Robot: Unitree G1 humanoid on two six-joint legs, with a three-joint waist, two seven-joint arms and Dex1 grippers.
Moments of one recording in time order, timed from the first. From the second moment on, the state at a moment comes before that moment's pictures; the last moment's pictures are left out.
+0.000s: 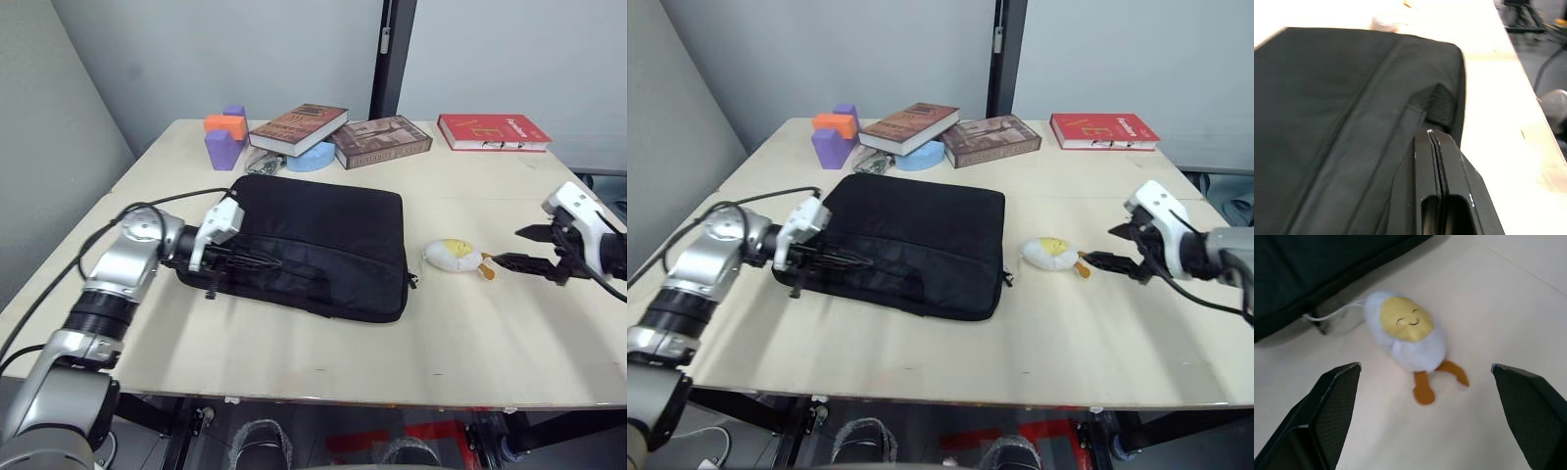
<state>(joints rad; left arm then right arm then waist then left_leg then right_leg) -0.62 0.79 -0.06 0.26 -0.40 0.19 -1.54 -0.21 -1.10 -0.36 -0.12 0.48 0.85 1.13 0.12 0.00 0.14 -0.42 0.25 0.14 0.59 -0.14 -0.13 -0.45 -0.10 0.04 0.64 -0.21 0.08</state>
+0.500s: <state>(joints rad) -0.37 1.15 0.28 0.22 -0.43 0.34 -1.42 -0.08 -1.16 -0.59 -0.16 0.59 0.85 1.22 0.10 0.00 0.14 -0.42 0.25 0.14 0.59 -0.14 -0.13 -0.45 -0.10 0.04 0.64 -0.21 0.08</state>
